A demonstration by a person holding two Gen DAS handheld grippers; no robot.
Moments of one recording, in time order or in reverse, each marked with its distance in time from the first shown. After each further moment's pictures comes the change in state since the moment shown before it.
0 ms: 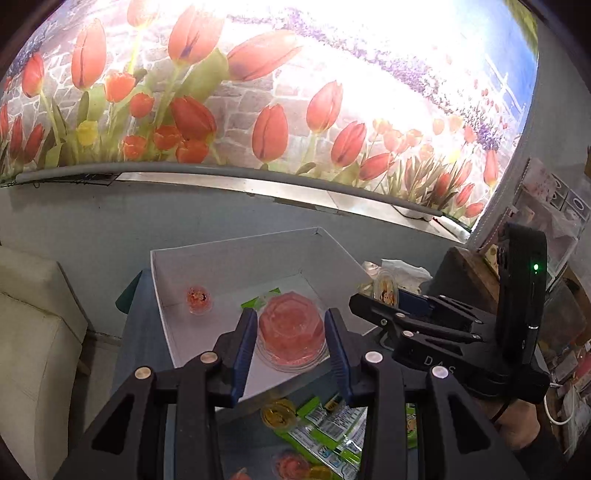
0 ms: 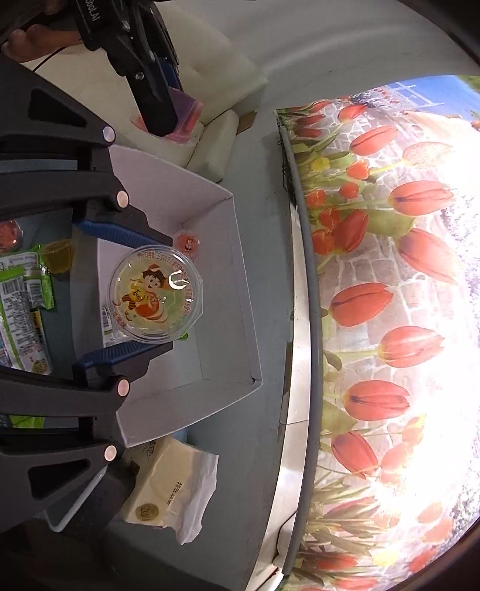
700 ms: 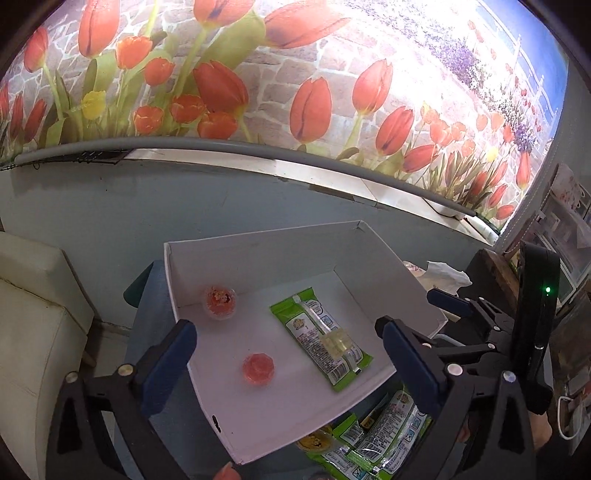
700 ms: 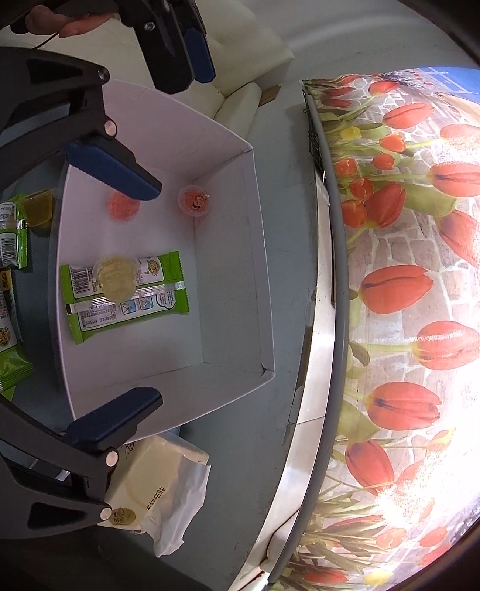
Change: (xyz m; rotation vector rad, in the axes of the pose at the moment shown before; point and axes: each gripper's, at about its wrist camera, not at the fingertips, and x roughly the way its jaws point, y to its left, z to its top) left arm 0.040 0.037 0.007 -0.043 0.034 0.052; right arm 0.049 -0.016 0.004 -0.056 0.042 -0.087
